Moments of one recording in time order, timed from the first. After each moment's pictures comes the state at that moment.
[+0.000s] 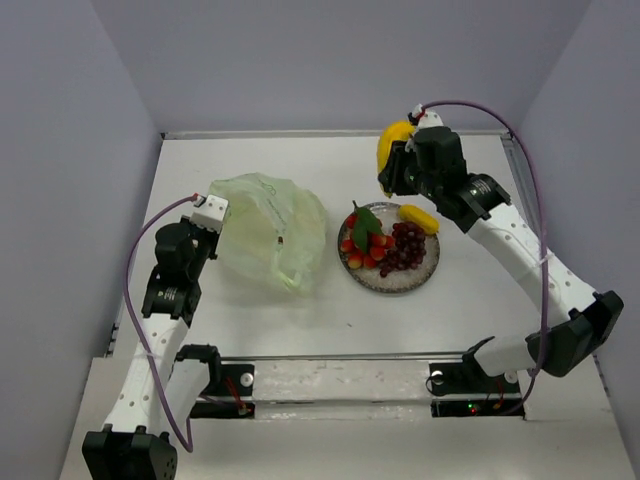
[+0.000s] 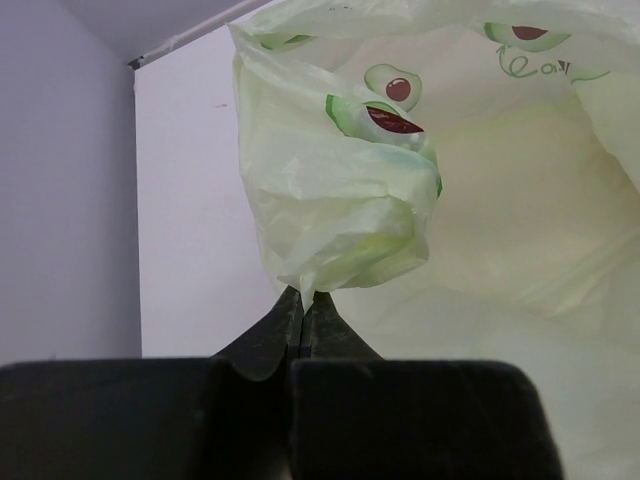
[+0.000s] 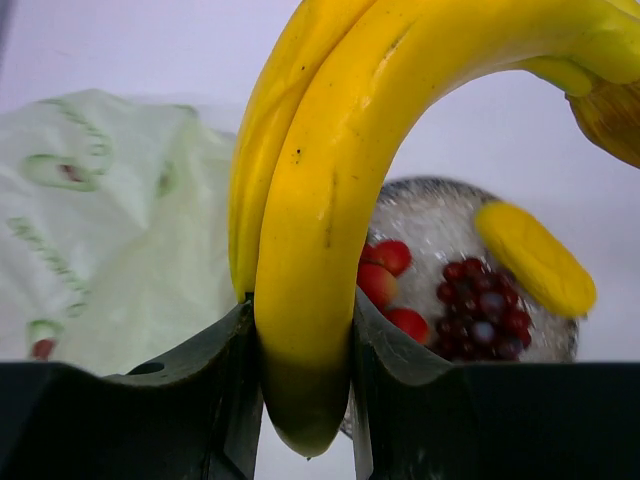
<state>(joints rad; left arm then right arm) -0.06 0.71 0.58 -0.16 0.03 0.36 0.57 1.38 1.53 -0.58 0.11 0.38</state>
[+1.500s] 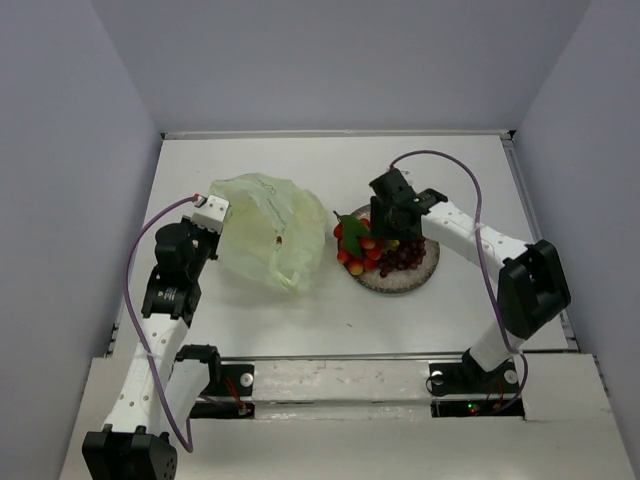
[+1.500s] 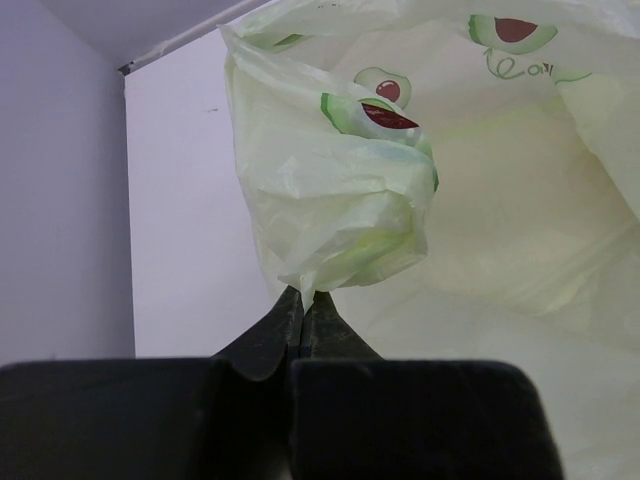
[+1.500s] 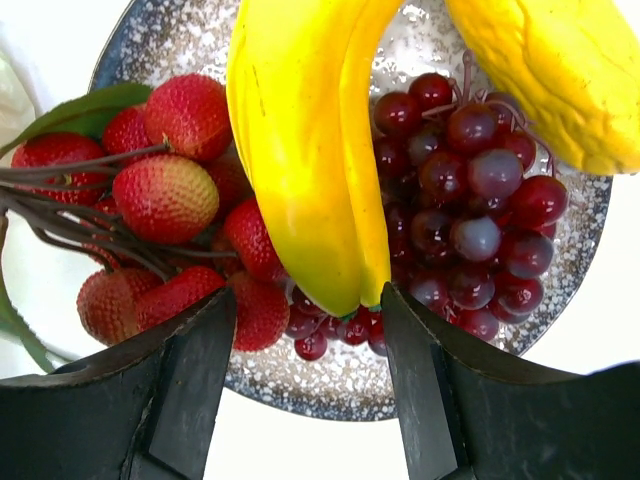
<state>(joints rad) -0.06 0.71 0.58 -0.16 0.05 0.36 0.57 1.64 1.28 -0.69 0.30 0.53</state>
